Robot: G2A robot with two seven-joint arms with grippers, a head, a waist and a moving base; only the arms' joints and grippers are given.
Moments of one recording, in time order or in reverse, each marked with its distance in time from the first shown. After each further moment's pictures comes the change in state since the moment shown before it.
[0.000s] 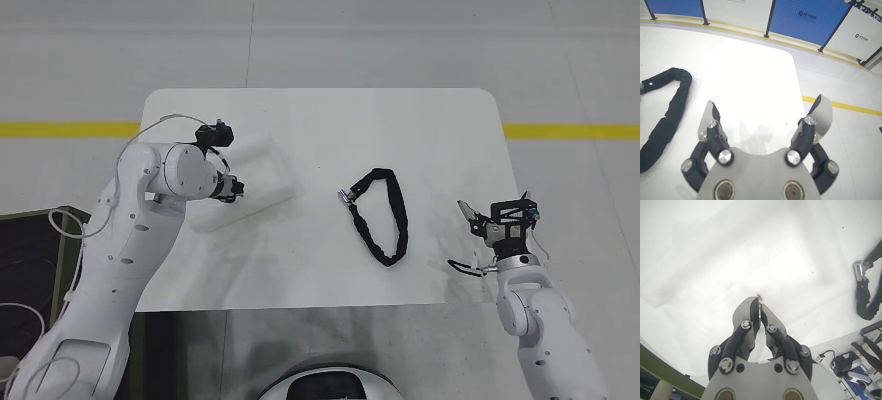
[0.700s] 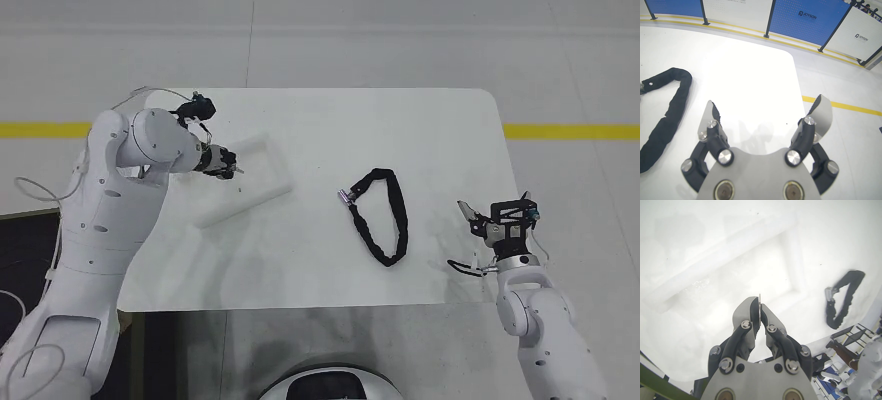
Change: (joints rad) left arm -0.103 0.029 -0.040 0.096 -0.275 0.129 0.129; right arm 0.000 0.000 0.000 0.000 0.000 0.000 0.000
